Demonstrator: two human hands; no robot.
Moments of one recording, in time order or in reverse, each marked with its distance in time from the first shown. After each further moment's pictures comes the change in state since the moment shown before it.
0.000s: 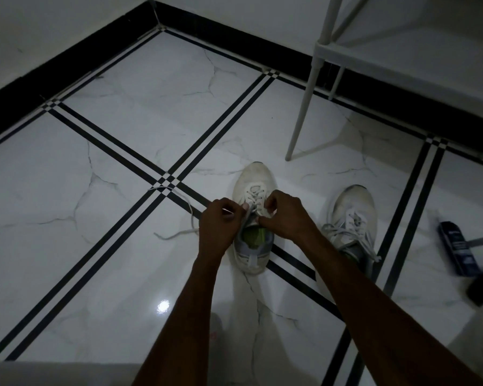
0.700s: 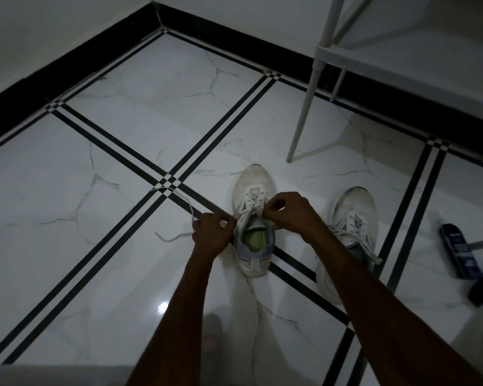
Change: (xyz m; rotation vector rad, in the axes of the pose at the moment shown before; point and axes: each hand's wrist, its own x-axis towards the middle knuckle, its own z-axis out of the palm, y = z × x) left_hand 0.011 -0.042 0.000 0.234 -0.209 -0.229; right_hand 0.010 0.002 -0.012 0.113 -0.060 0.071
